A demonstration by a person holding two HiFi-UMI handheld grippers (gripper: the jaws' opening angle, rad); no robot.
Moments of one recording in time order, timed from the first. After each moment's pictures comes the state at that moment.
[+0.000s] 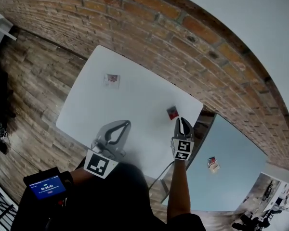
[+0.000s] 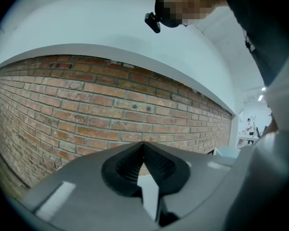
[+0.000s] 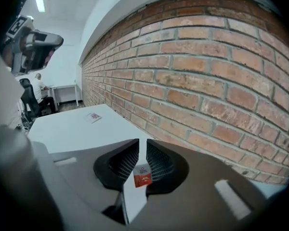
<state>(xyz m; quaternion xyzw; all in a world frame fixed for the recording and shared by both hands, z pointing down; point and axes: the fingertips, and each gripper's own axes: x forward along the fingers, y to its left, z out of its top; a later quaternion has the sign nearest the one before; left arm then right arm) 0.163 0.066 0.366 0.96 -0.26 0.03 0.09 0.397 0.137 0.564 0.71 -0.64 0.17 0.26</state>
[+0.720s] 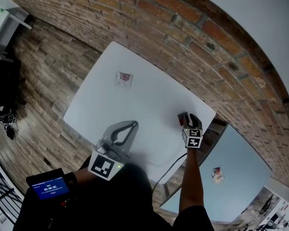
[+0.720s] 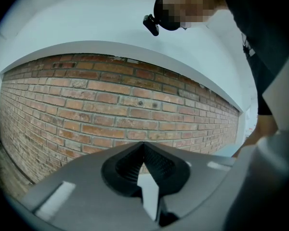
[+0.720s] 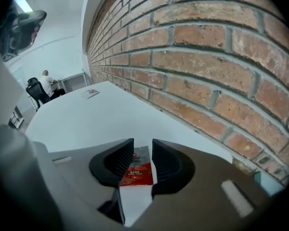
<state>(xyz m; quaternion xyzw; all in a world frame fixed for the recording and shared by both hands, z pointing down) 0.169 0.050 0.372 0.95 -0.29 0.05 0.09 0.436 0.098 0.683 0.63 -0.66 0.27 0.31</state>
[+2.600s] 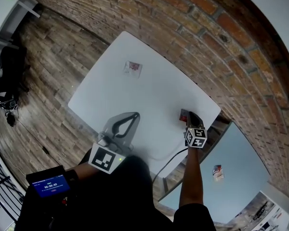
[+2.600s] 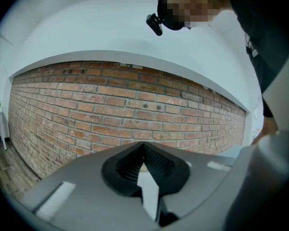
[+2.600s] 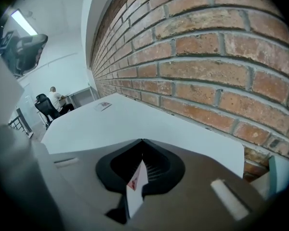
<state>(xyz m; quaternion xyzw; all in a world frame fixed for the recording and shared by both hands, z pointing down) 0.142 0.067 0.367 0.94 -0.33 0.05 0.10 0.404 0.114 0.663 0.61 -0.70 0.28 0.23</state>
